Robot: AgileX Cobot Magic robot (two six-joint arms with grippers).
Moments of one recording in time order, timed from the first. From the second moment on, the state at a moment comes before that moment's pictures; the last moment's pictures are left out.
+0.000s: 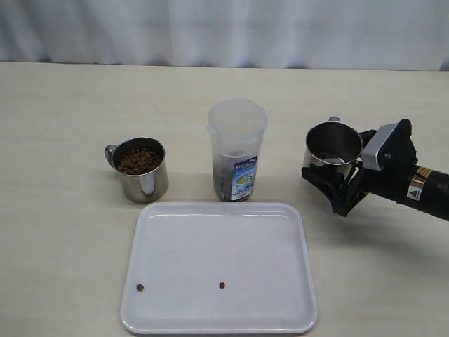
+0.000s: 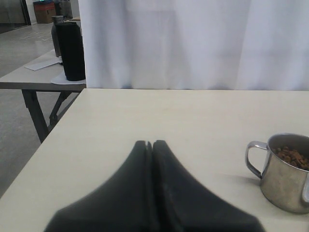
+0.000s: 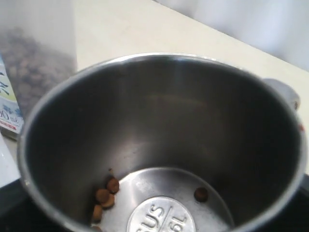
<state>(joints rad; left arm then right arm) 0.04 0.00 0.00 0.02 0.24 0.02 -0.02 2.08 -0.60 -1.00 -1.15 0.00</state>
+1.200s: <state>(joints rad) 0.04 0.00 0.00 0.02 0.24 0.02 -0.11 1.80 -0.41 -0.90 -1.09 0.14</state>
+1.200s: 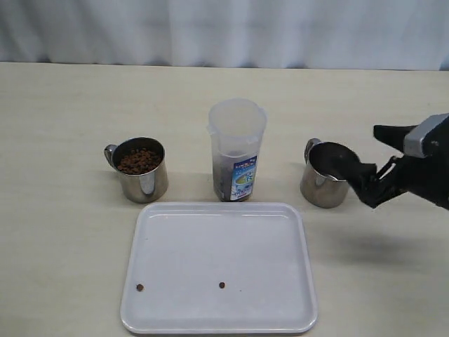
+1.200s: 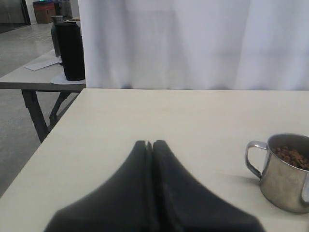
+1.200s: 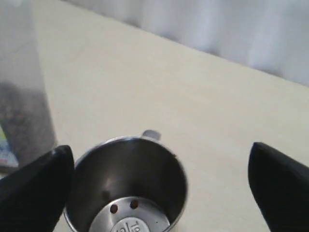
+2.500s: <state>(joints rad) 0.04 0.00 0.00 0.02 0.24 0.02 -0.12 0.16 -0.01 -0.55 -0.02 0.95</state>
